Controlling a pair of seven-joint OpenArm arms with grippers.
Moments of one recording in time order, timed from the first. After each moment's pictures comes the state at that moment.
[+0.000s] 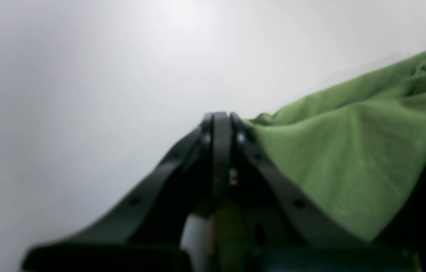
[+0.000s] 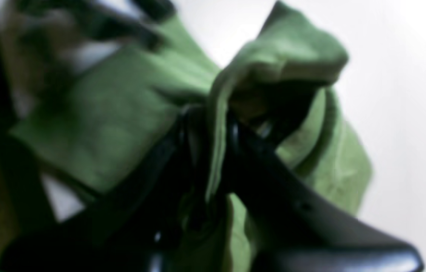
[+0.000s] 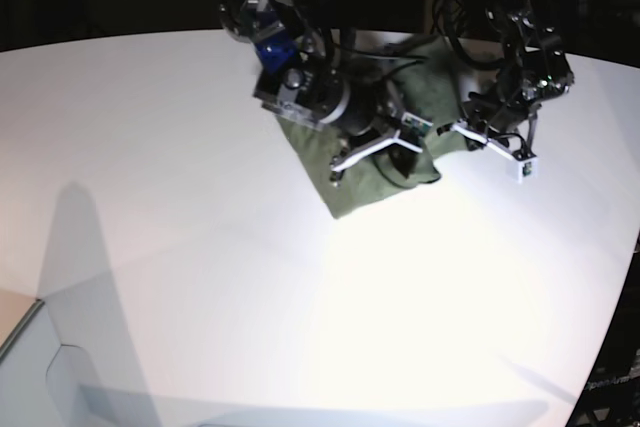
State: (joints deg) left arm 8.2 -3.0 -20.0 90.0 -23.4 -11.9 49.3; right arm -3.5 -7.0 -30.5 96.9 -18.5 38.4 -36.1
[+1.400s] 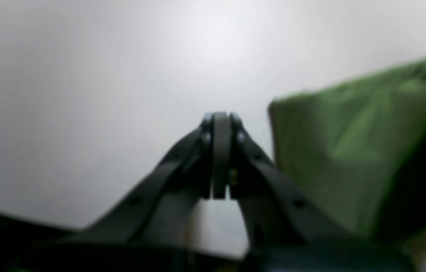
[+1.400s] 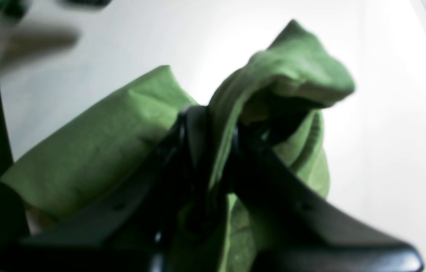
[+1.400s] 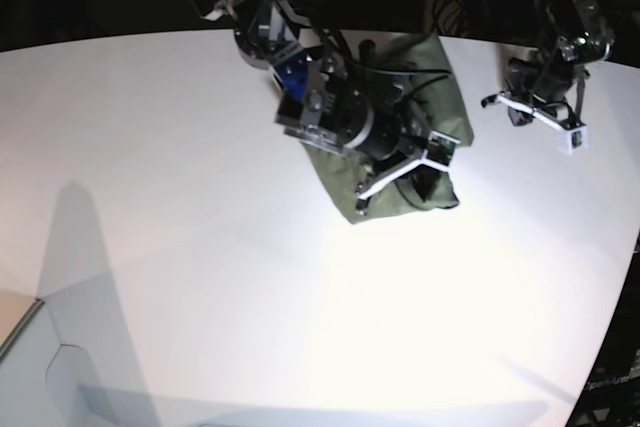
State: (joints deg) left arm 17.3 -3.5 -28.7 105.0 -22.7 -11.8 55.5; right arm 2.8 -8.4 -33.4 95.6 -18.1 38.4 -37.9
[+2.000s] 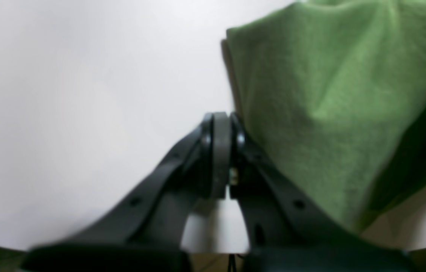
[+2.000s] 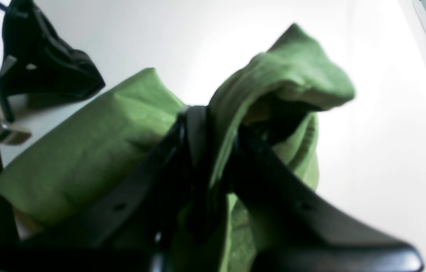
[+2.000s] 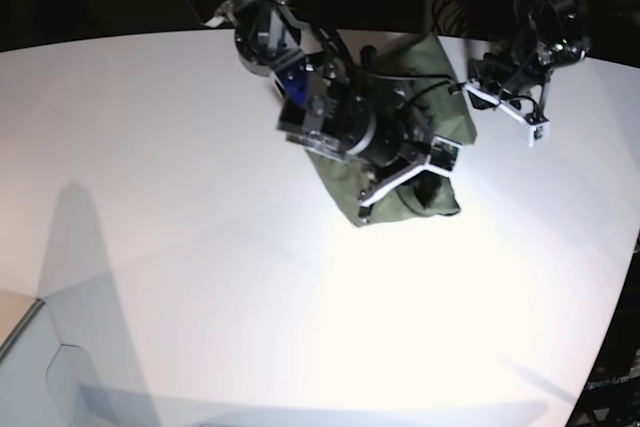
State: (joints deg) left arm 16.6 -3.5 -23.3 97.8 -24.4 -12.0 57.6; right arm 4.2 -8.2 -35.1 95.6 -18.2 39.6 -38.4
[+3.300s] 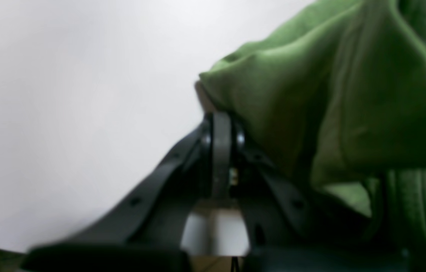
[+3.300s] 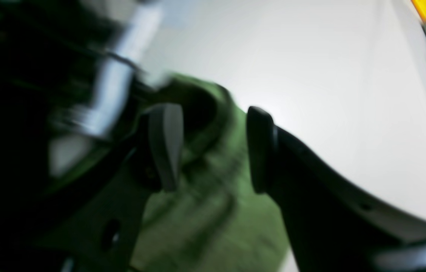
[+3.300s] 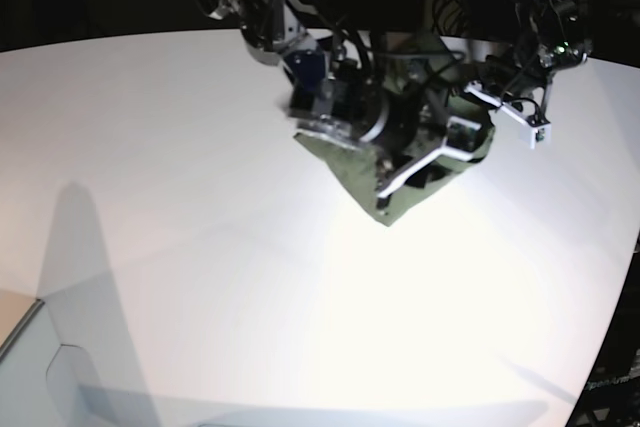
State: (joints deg) left arm 16.0 -3.6 -23.7 97.7 -24.0 -12.4 57.8; right arm 3.1 -8.4 -35.6 98.5 -18.1 39.7 -37.6
